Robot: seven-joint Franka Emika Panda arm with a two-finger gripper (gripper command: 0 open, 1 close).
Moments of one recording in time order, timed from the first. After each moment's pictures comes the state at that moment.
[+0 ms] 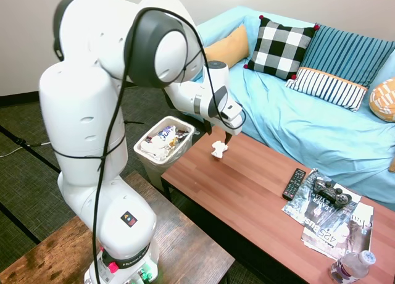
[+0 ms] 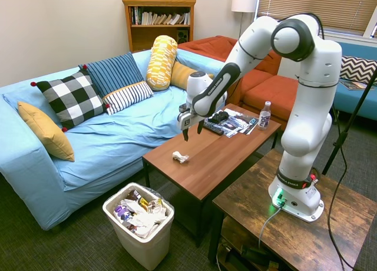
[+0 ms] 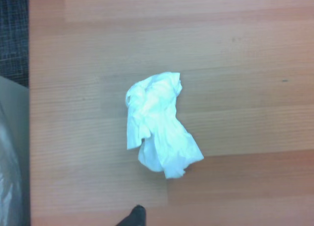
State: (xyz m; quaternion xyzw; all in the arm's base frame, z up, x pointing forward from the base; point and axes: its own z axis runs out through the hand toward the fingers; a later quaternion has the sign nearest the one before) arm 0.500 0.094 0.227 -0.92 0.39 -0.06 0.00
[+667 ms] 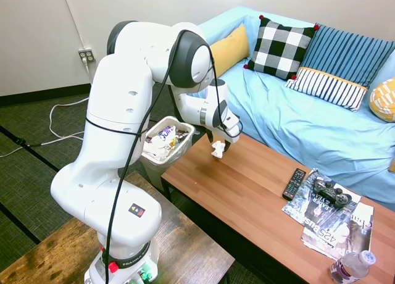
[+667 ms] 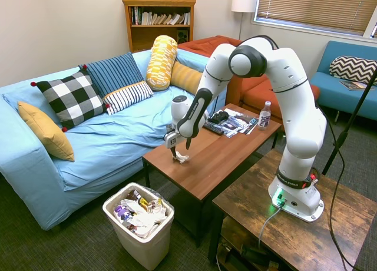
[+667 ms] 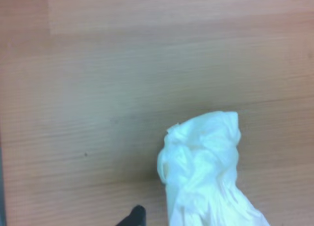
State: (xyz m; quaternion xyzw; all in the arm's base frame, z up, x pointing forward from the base) arm 0.554 0.126 0.134 -0.91 0.41 -0.05 -0.01
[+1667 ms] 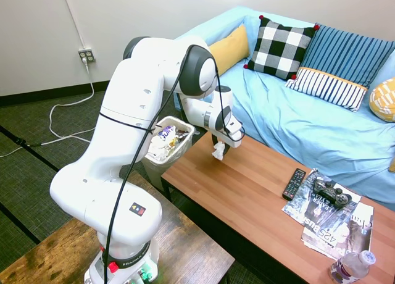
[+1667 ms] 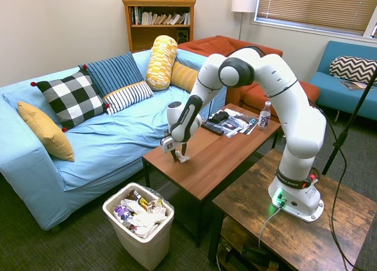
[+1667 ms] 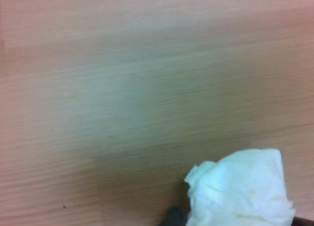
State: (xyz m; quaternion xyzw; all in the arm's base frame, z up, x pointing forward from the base) arm 0.577 0.122 0.093 -0.90 0.43 -0.02 -0.02
